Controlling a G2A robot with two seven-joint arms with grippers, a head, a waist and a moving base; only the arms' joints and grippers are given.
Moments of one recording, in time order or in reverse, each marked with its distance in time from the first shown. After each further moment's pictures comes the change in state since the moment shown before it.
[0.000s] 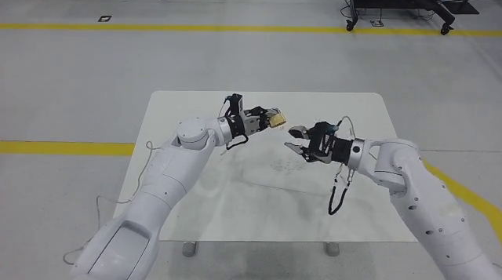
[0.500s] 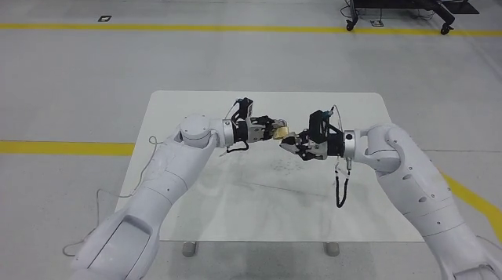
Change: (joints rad) left arm -0.043 -0.005 0.059 0.038 0.029 -0.007 -0.162; right arm 0.206 -0.032 -0.103 0.269 0.409 -0.245 0.209
